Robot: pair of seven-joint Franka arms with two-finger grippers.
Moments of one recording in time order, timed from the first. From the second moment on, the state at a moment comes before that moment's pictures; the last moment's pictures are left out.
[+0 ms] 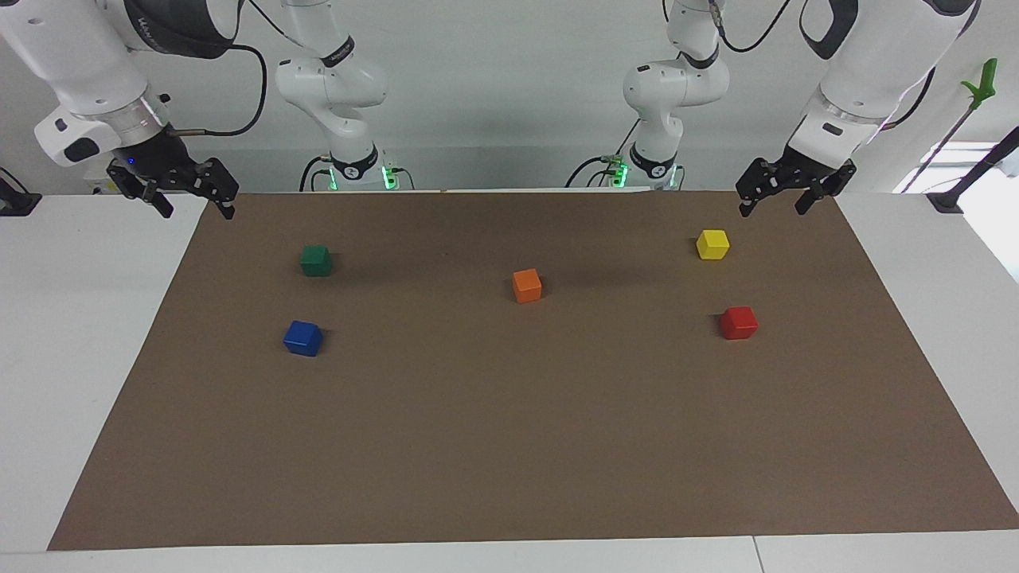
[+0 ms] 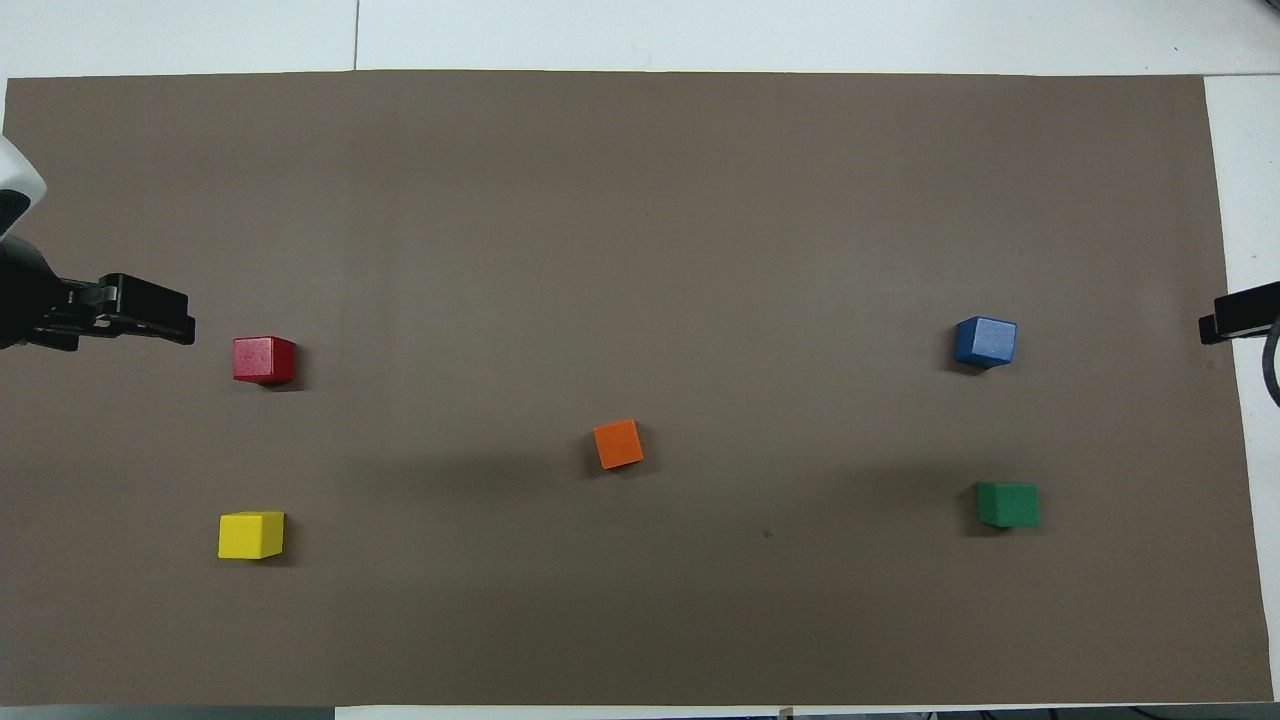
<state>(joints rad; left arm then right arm) 0.07 -0.03 -0.16 -1.60 -0.02 1.53 -0.06 -0.05 -0.05 -0.09 -1.65 -0.02 1.56 -0.09</state>
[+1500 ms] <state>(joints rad) 0.17 0.13 -0.15 -2.11 -0.01 2.29 -0.04 -0.14 -0.14 -0.09 -2.00 0.63 1.69 -0.27</state>
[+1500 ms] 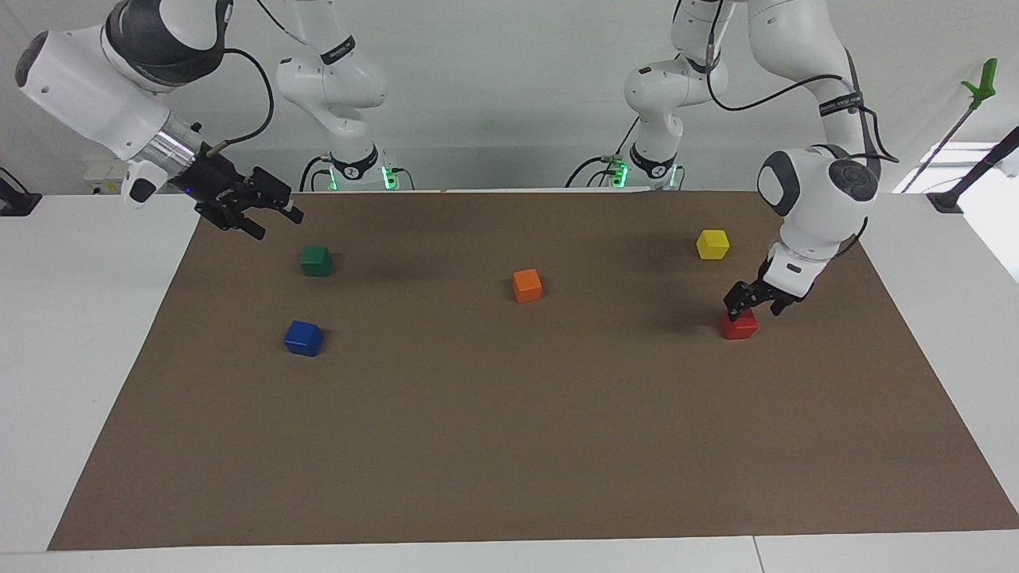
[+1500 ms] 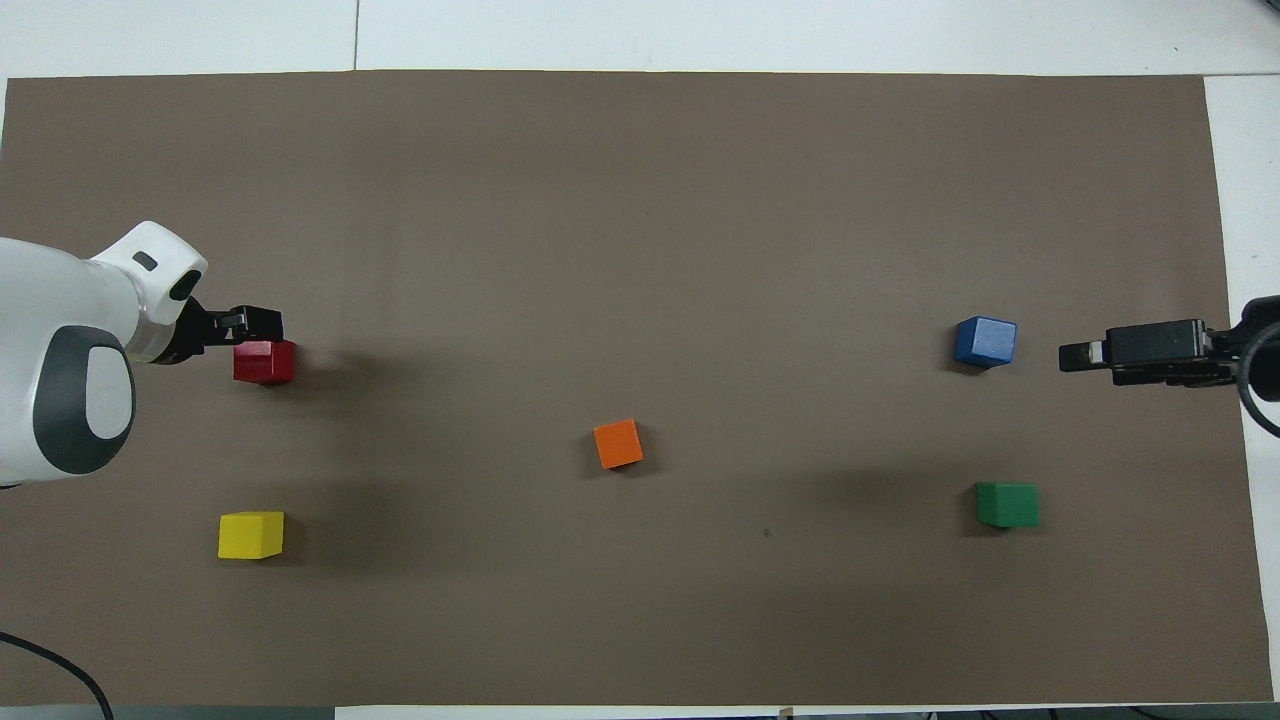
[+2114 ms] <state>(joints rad) 0.17 0.21 -0.15 -2.11 0.02 2.32 -0.04 -0.23 -0.11 -0.09 -2.25 1.21 1.50 -0.62</state>
